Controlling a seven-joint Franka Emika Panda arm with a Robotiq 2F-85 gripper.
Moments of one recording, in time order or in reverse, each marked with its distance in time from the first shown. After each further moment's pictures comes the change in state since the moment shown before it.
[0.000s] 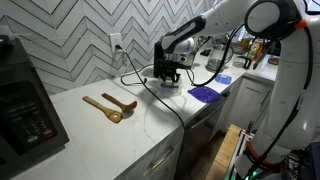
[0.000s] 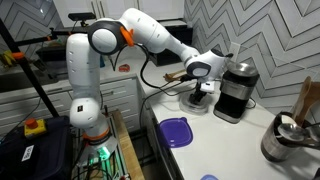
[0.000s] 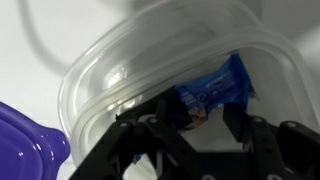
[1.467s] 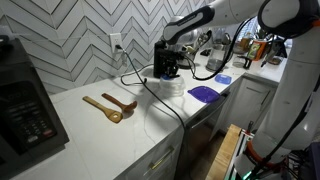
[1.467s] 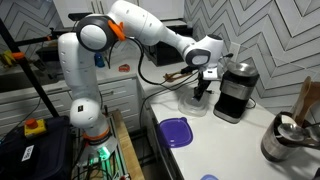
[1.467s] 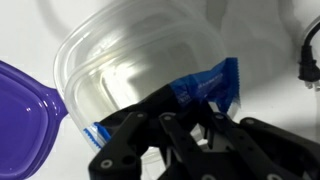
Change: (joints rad) arm 0.014 -0.099 -0.001 0.017 -0.094 0.016 0.002
